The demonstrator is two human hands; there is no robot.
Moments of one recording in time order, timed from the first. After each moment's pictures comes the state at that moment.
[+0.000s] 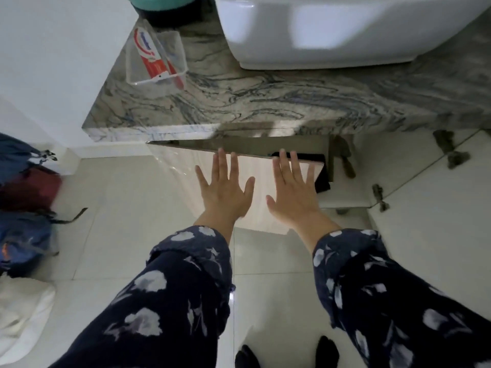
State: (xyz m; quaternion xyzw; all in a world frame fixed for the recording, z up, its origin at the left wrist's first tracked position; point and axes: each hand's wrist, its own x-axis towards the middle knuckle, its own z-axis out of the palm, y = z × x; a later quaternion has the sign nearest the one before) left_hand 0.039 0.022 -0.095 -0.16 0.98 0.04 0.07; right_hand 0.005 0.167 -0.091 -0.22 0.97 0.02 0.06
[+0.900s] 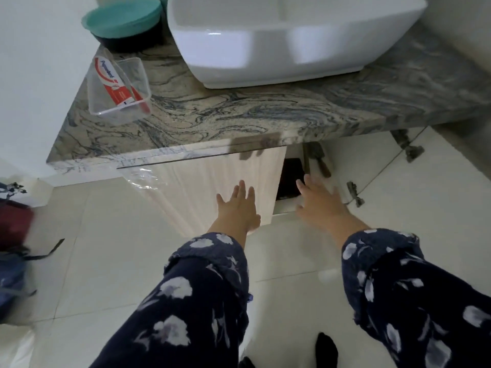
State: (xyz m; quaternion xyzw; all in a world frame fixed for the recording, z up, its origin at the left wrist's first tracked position) left_hand 0.016 0.080 -0.079 0.01 0.96 0.03 0.28; right_hand -0.018 0.262 -0.074 -0.11 0.97 -0.02 0.22
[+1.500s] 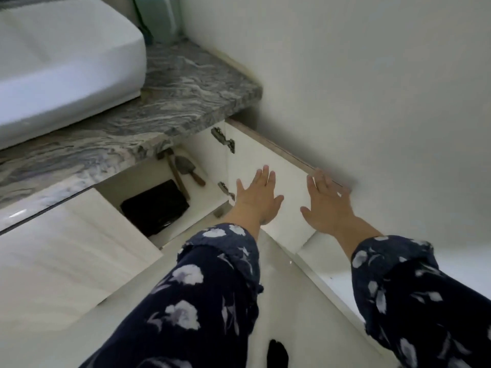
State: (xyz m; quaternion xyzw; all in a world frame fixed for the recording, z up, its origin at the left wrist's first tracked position) left_hand 0.015 0.448 -0.036 0.33 0.92 0.06 0.20; right_hand 0.095 0.590 -0.035 0.19 0.97 0.04 0.17
